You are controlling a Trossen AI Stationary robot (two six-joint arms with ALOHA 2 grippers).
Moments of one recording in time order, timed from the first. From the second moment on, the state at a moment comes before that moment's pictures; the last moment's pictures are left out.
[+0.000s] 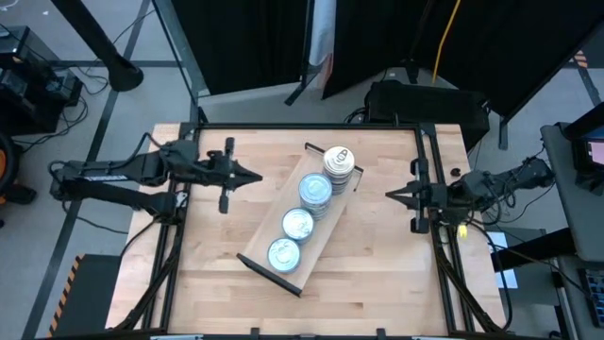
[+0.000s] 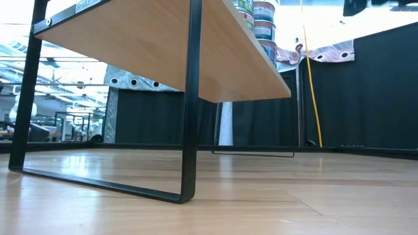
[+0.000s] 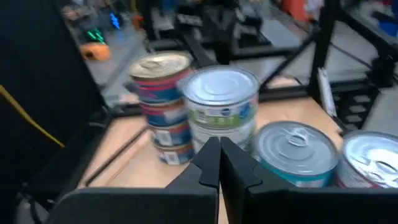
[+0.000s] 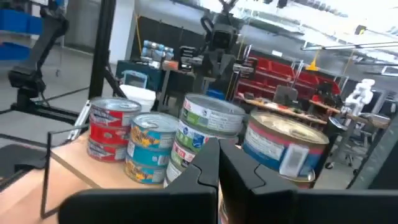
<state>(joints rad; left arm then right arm) 0.06 0.92 0.94 -0.24 0.09 0.14 0.37 0.41 0.46 0.05 0.36 -0.28</state>
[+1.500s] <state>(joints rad) 0.15 0.24 0.01 0.31 0.03 0.01 0.10 0.32 0.01 0.23 0.06 0.09</state>
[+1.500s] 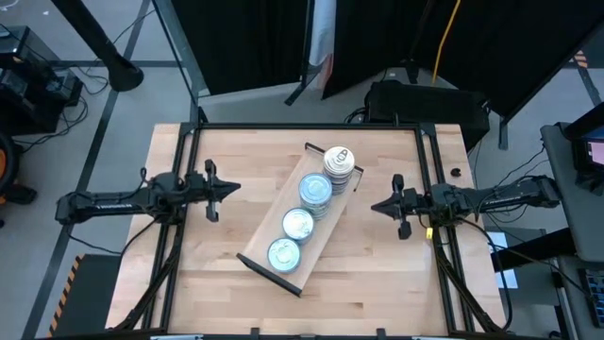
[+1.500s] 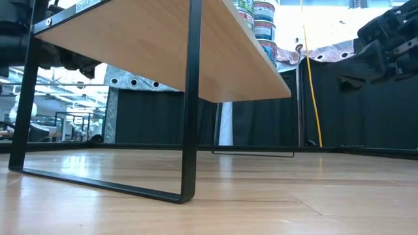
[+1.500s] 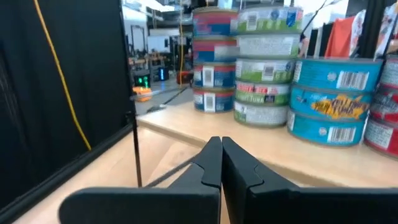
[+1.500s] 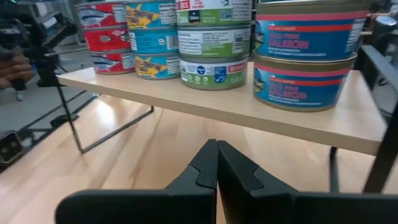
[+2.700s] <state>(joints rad) -0.06 0.00 0.01 0.04 -0.37 0.09 0.10 0.00 0.08 -0.14 0.05 0.01</state>
